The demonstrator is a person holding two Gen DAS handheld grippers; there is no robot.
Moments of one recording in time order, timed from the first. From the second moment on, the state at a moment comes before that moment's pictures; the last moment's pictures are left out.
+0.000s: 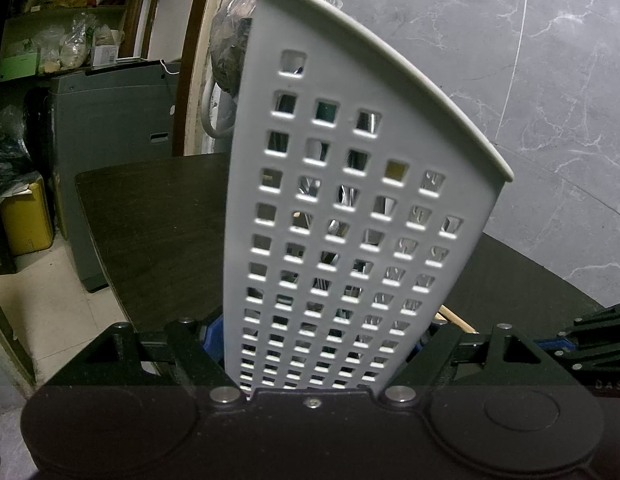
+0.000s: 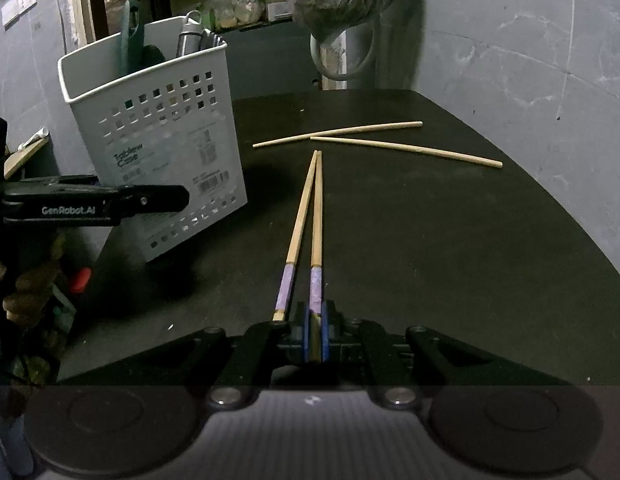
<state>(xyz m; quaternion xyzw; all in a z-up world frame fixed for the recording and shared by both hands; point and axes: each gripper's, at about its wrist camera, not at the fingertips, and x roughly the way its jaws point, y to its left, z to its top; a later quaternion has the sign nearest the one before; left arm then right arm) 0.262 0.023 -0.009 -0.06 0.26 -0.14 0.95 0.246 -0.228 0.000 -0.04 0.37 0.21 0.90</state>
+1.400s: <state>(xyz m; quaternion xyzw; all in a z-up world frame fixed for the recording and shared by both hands) 0.262 0.023 -0.010 -0.06 0.26 -0.14 0.95 0.267 -0.198 0.005 -0.03 0.39 0.17 0.90</state>
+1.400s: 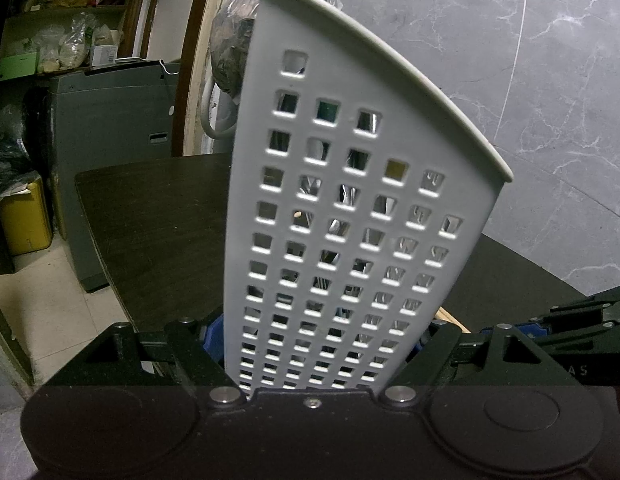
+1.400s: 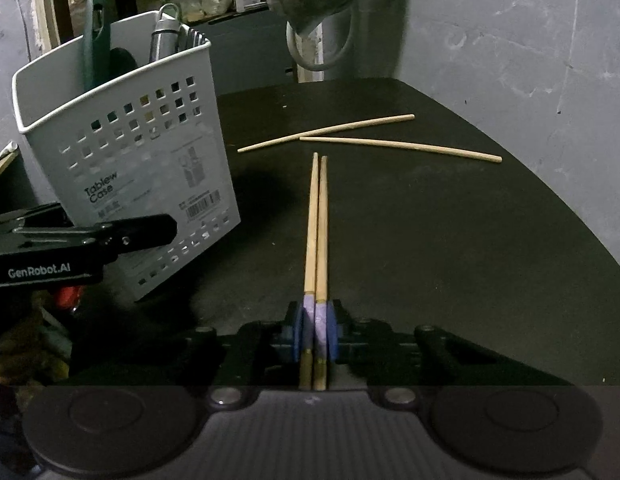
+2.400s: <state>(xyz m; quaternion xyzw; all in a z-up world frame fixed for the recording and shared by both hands) 0.262 0.023 -0.011 -0.06 0.26 -0.14 0.95 0.305 -0.194 0.011 -0.04 0.39 0.20 0.90</state>
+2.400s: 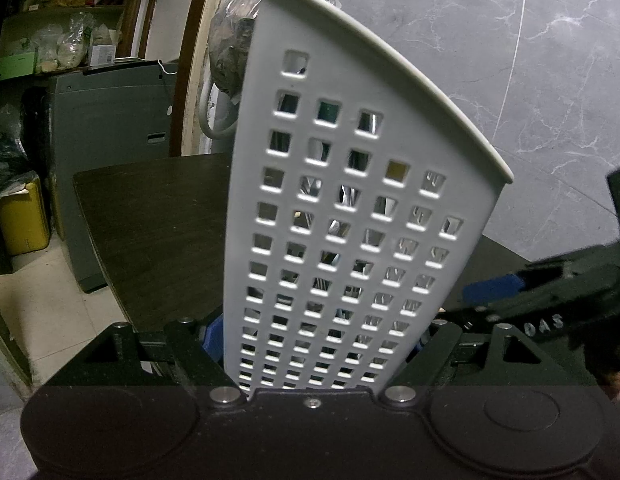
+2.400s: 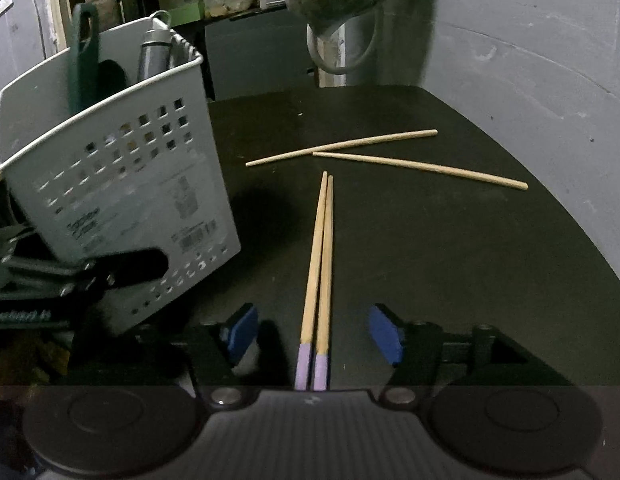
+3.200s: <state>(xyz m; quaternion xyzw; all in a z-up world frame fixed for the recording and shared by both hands) 0.262 0.023 -0.011 -0.06 0.26 -0.14 0.95 0.353 -0.172 0.001 -0.08 0.42 0.21 0.88</state>
